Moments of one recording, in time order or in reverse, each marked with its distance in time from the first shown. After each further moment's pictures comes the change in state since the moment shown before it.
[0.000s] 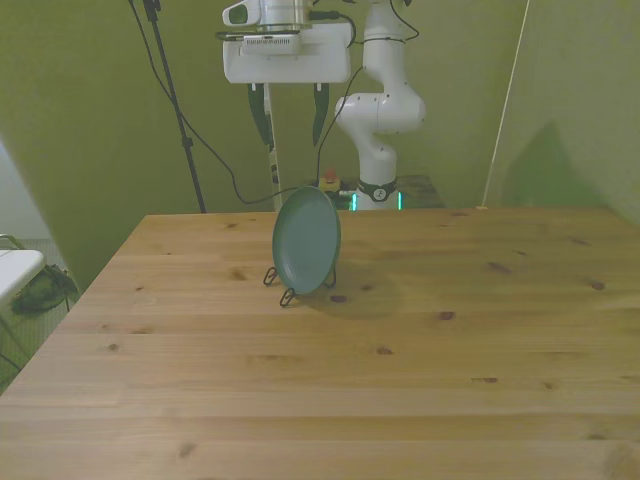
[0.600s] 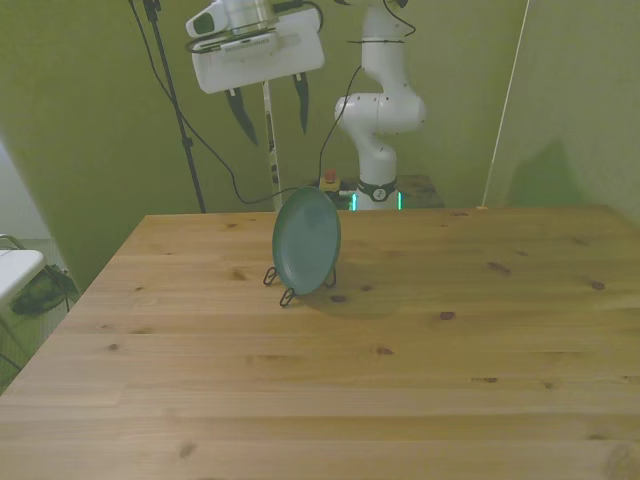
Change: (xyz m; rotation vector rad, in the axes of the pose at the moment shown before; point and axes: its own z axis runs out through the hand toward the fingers) arm 0.061 0.026 -0.002 0.029 -0.206 -0.304
